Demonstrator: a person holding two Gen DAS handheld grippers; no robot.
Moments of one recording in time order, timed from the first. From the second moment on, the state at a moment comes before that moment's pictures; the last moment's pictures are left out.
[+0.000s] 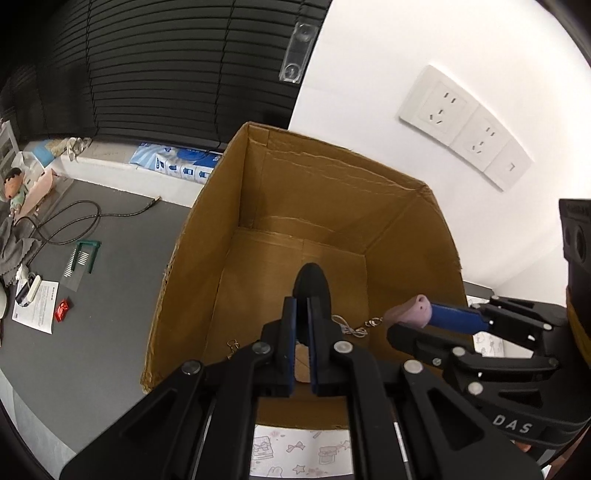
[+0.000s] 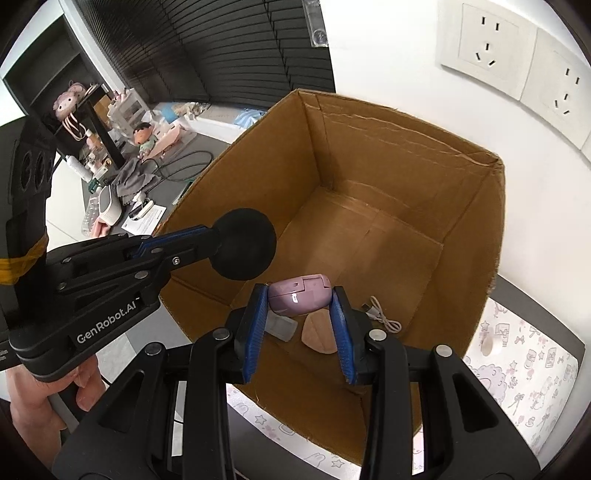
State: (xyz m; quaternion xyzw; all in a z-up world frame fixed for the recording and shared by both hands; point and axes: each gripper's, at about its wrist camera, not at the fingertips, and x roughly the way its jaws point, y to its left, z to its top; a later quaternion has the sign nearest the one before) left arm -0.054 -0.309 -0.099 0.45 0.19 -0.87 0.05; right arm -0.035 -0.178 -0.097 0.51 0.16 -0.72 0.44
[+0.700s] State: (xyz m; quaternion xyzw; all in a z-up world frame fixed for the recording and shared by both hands) left arm -0.057 -0.332 -0.110 0.46 0.21 -0.86 0.09; right arm -0.039 -0.184 -0.108 0.52 0.16 -0.72 0.43
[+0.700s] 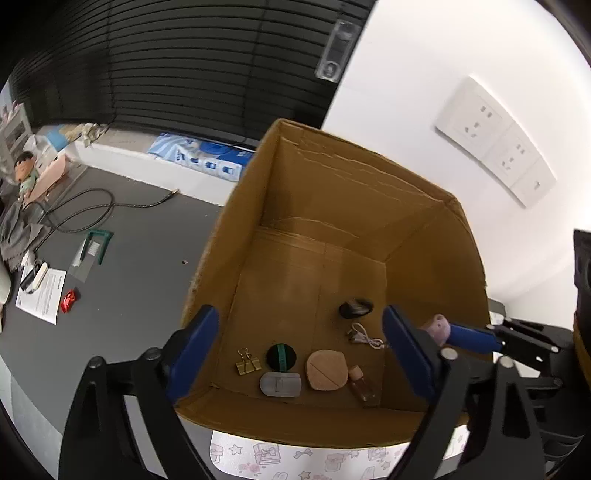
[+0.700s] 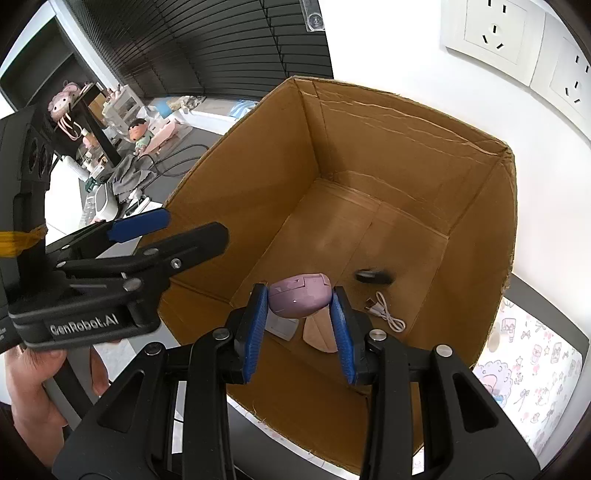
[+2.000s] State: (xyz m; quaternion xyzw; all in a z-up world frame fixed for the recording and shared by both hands) left arm -0.066 -0.273 -0.079 0.44 0.18 -0.88 0.05; right arm -0.062 -0.090 -0.061 0.47 0.11 -0.81 0.33
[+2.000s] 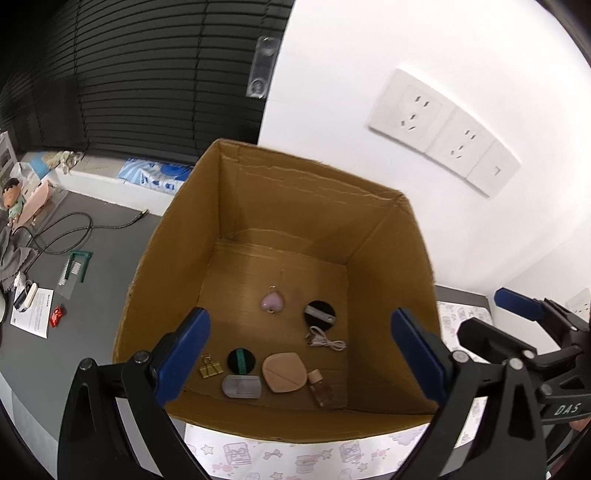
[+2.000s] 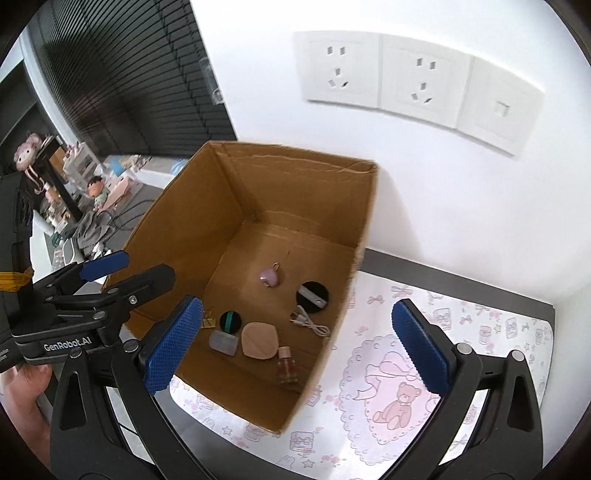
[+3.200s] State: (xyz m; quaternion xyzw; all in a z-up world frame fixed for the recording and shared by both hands) left arm -0.113 -0.118 -0.041 0.44 0.15 -0.89 0.02; right arm -0.119 0.080 -0.022 0.46 0.07 -0.84 0.29
